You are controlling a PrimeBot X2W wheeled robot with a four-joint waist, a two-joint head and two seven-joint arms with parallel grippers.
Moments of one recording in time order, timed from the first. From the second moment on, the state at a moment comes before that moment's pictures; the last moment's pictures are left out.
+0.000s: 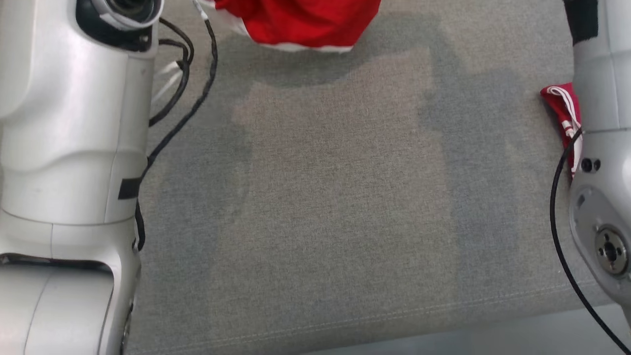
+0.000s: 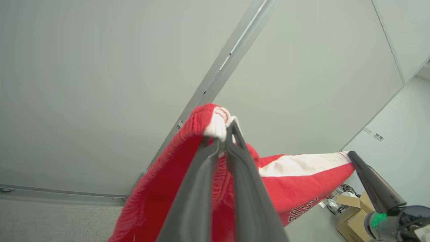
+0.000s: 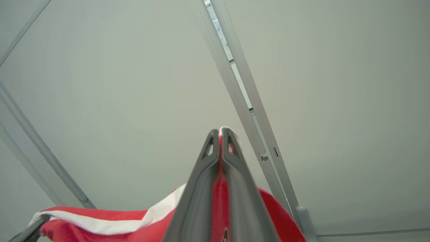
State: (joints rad) left arm -1.23 0.05 -0.23 0.45 -0.89 0.09 0.17; right arm -1.42 -0.05 -0.05 0.70 0.52 0.13 0.11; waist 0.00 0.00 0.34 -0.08
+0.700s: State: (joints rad) left arm -1.52 0.05 -0.20 0.42 -0.49 -0.04 -0.26; right arm -1.86 -0.05 -0.15 0.92 0.37 0.13 -0.26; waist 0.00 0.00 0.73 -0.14
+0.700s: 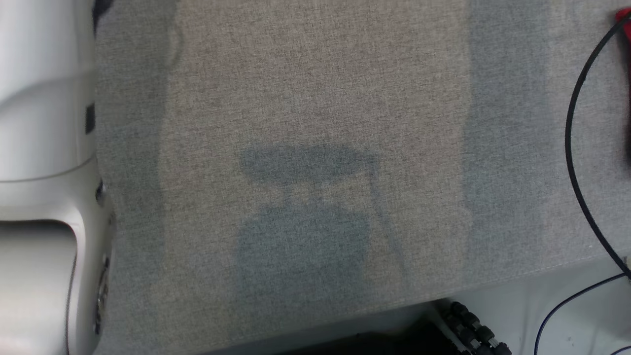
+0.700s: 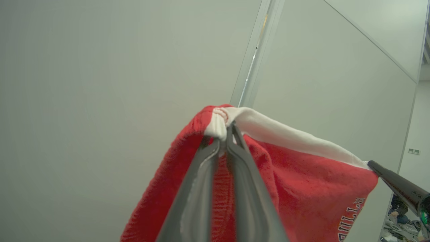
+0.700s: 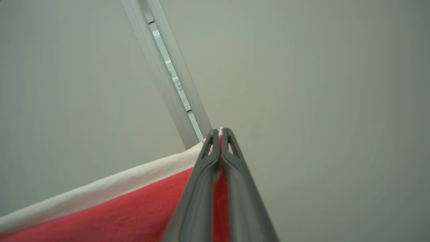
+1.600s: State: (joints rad) left arm -0.70 0.09 -0.23 0.35 -0.78 0.01 0.10; right arm -0.78 -0.23 0.03 0.10 0.56 0.13 0.56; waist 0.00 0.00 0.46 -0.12
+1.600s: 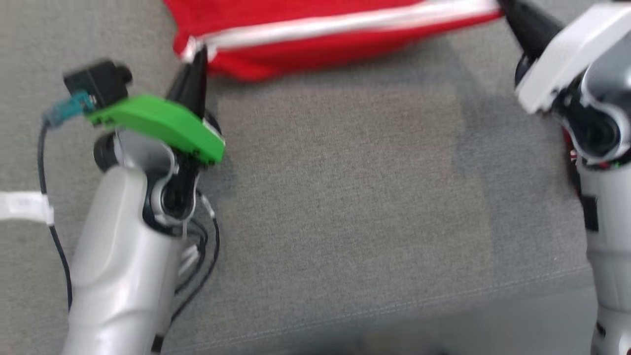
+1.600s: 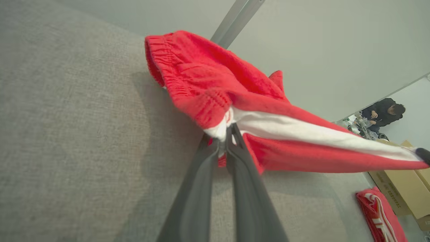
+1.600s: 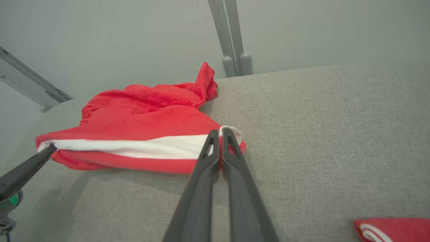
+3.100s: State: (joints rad) left arm -0.43 0.19 -0.44 0.11 -0.68 0.18 0.47; right arm -0.56 -0.21 -0.01 -0.06 0.50 0.13 0.92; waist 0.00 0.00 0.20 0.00
